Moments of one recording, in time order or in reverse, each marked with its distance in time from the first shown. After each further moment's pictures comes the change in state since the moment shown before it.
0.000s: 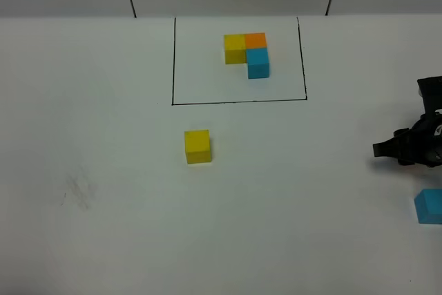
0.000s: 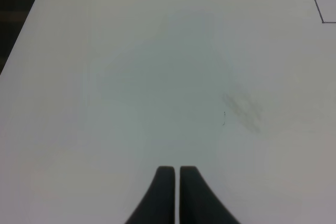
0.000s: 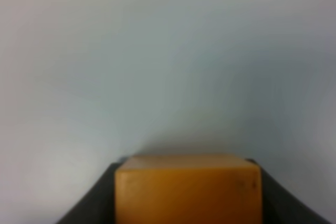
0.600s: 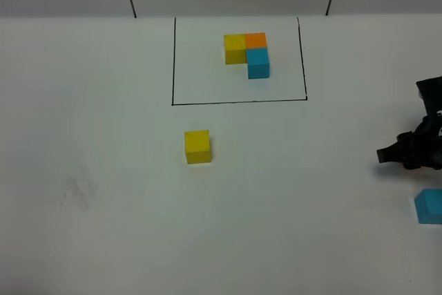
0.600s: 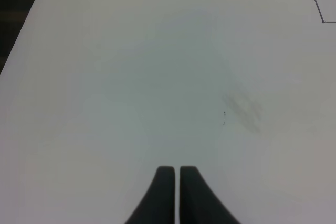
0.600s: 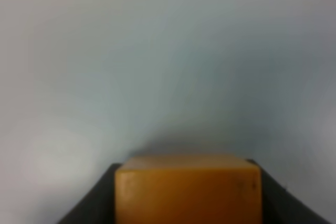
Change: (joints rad) left arm 0.000 0.000 0.000 0.000 0.001 0.000; right arm 0.008 -0.090 0.003 0.000 0.094 -0.056
